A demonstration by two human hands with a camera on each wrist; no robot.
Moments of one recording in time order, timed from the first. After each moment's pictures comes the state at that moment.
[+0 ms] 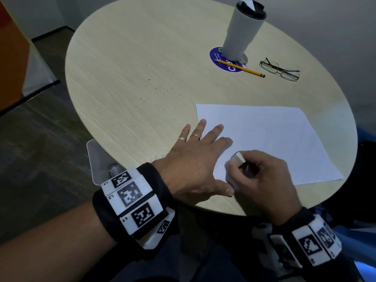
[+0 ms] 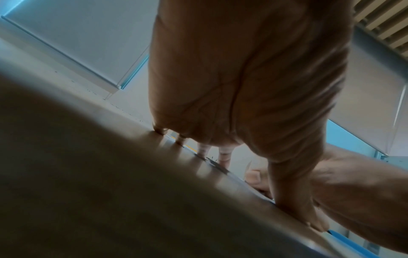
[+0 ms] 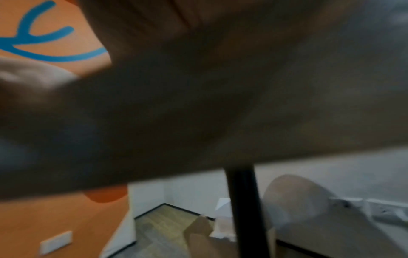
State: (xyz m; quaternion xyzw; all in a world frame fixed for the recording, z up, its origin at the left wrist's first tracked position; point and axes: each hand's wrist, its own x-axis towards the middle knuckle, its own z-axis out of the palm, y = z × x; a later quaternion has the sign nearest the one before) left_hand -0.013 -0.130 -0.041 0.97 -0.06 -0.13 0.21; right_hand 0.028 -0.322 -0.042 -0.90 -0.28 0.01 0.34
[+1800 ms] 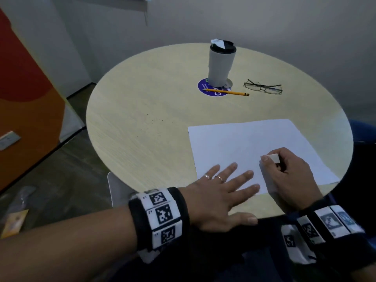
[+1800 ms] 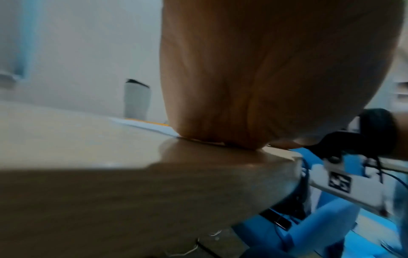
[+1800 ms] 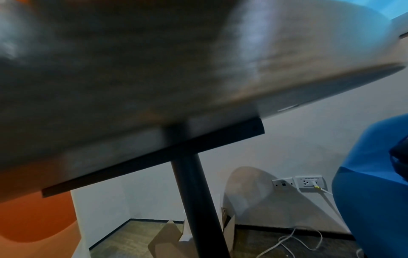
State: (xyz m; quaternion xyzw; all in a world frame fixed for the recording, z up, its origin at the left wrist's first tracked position) left_hand -0.025 -0.193 -0.040 0.95 -0.23 -0.20 0.08; right_hand 0.080 -0.395 -0.048 -0.90 -0.12 -0.01 0.41
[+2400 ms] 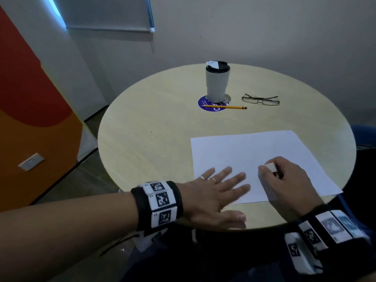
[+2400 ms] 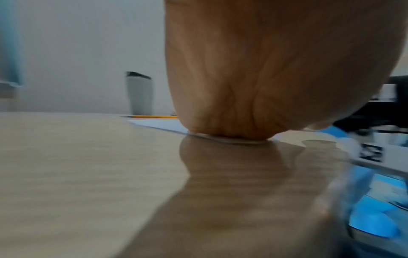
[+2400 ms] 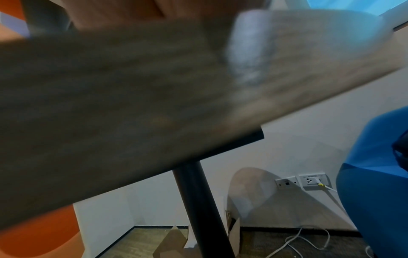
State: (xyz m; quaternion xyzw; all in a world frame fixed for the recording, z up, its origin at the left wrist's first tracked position) left_hand -0.004 -0.181 -0.028 0.94 -0.24 -0.23 0.03; right_hand 0.083 -0.402 -0.041 -0.90 -0.13 0.03 0.42
